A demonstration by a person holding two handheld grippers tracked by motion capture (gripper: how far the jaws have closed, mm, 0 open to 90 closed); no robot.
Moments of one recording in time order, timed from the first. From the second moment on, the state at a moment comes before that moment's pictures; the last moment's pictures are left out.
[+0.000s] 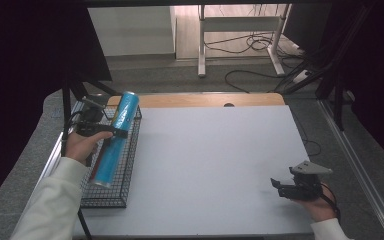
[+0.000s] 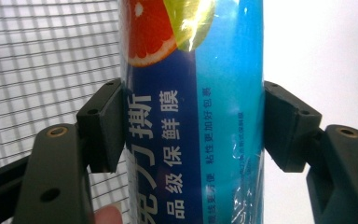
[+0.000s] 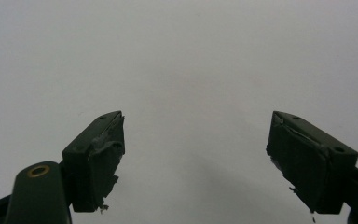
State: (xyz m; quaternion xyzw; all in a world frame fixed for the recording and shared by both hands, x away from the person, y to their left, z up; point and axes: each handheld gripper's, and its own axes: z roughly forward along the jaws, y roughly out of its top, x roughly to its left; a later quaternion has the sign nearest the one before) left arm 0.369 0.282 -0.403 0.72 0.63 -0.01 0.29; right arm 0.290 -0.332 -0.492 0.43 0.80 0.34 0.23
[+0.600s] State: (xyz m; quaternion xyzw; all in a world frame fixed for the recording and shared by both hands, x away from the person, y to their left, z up) left arm 0.383 0.281 -0.440 0.72 0.67 0.04 0.21; right arm 0.291 -0.331 -0.495 0.43 0.81 0.33 0.23
